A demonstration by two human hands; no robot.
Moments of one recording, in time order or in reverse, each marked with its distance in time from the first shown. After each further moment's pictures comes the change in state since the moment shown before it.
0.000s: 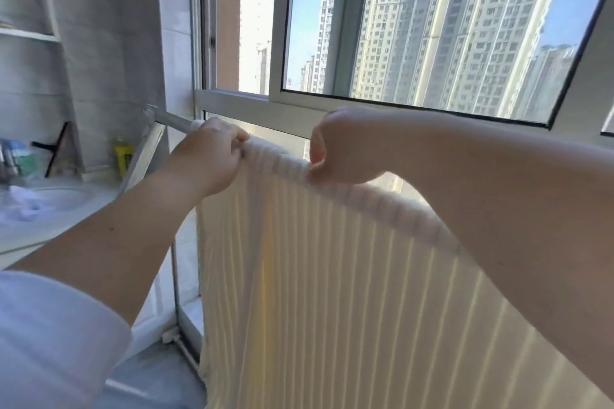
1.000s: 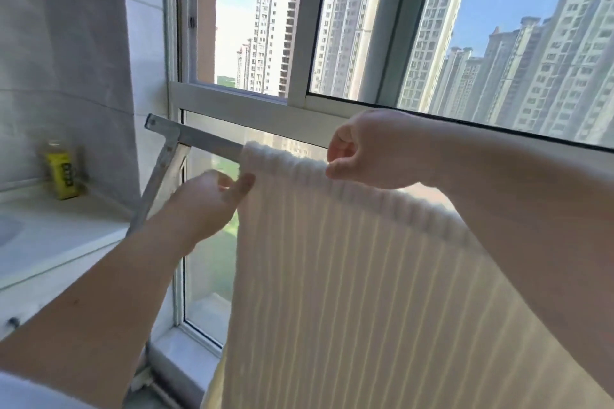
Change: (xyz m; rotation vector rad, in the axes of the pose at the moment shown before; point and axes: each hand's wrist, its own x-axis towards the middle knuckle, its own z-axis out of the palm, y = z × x) left_hand 0.081 -0.191 0.029 -0.464 -0.319 -0.245; right_hand 0.171 -0.099 -0.008 0.168 0.044 0.260
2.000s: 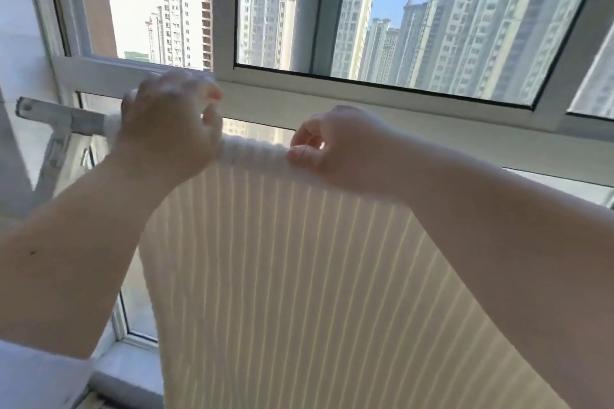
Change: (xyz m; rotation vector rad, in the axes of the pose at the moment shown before) left_hand 0.031 0.062 0.008 0.261 0.376 0.651; right_hand -0.019 0.016 0.026 0.058 0.117 0.116
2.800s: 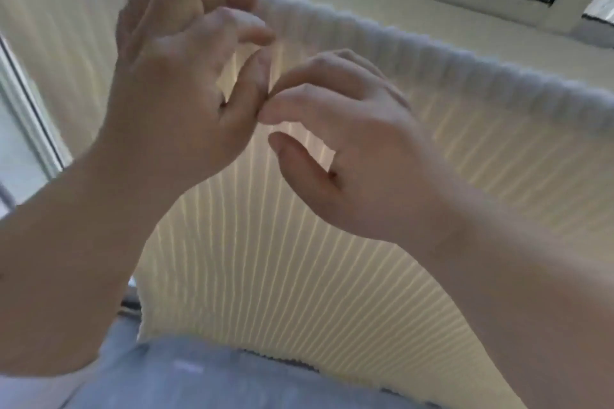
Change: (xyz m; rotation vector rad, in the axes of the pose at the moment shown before) left_hand -0.092 0.054 0.027 -0.351 0.149 0.280; right_hand -0.084 0.013 0.075 0.153 0.476 -0.419
